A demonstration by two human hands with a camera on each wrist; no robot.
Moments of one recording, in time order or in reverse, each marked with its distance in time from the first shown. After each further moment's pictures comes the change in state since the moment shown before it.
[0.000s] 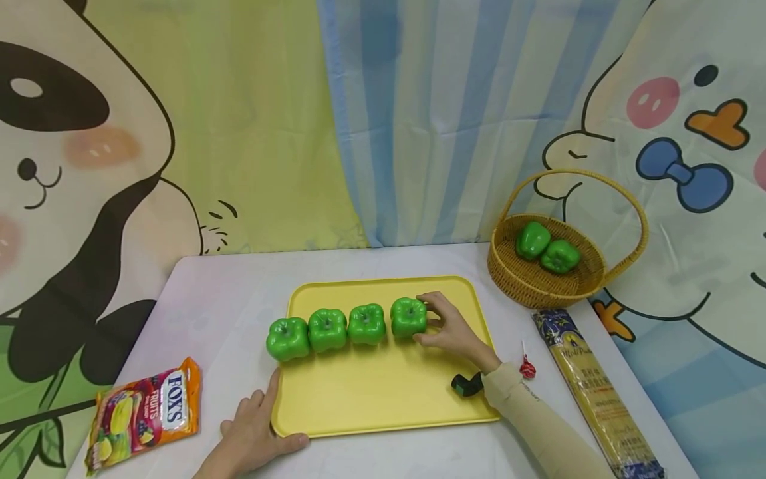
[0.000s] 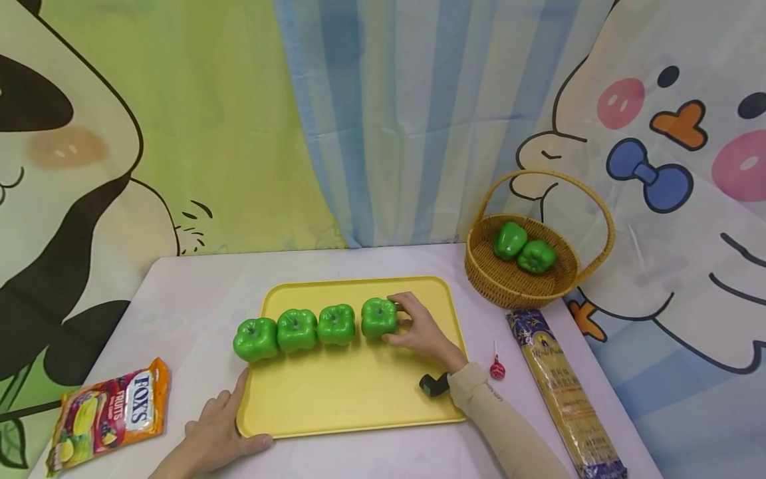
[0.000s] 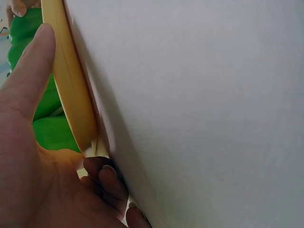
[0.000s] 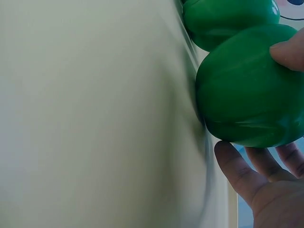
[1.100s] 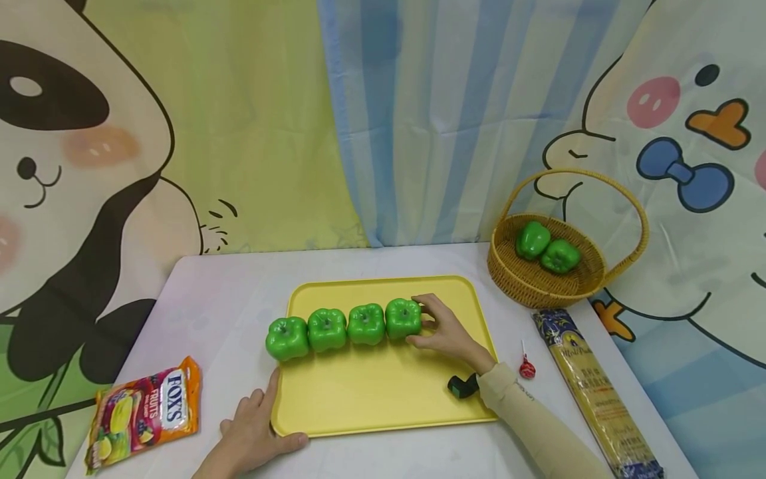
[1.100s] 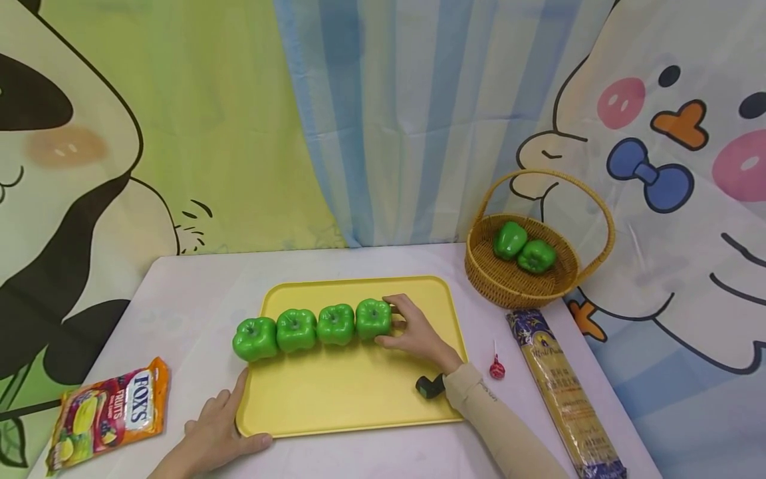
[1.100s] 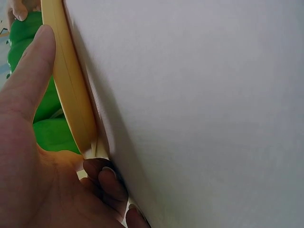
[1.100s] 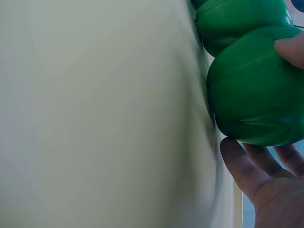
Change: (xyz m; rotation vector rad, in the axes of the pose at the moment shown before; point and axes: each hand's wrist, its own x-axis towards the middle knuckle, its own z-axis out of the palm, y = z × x) left_hand 0.000 0.001 0.000 0.003 0.006 -0.003; right_hand 0.001 0.001 0.006 -0.033 -0.036 0.092
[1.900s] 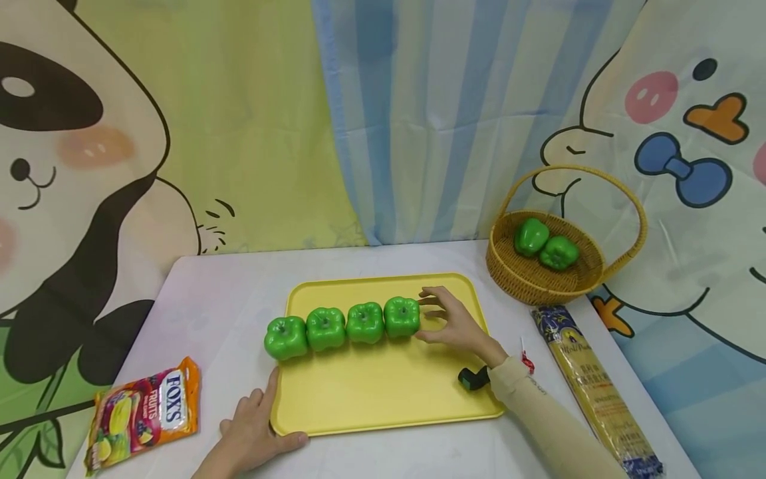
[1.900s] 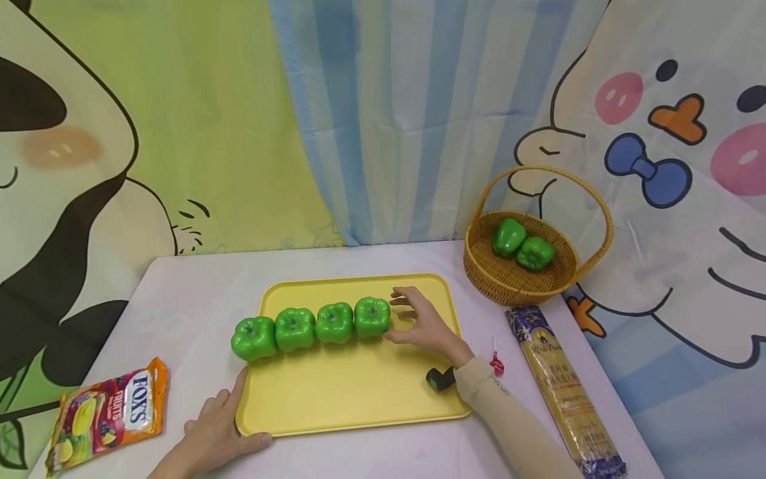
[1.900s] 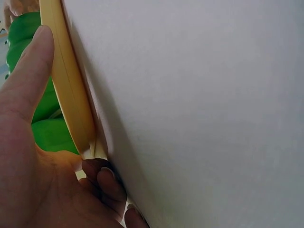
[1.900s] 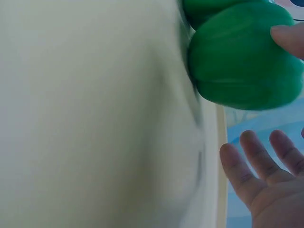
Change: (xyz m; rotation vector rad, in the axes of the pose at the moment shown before) left_hand -0.001 0.000 -0.001 -0.001 -0.002 0.003; right_hand -0.007 -0.018 -0.023 0.010 0.001 -0.065
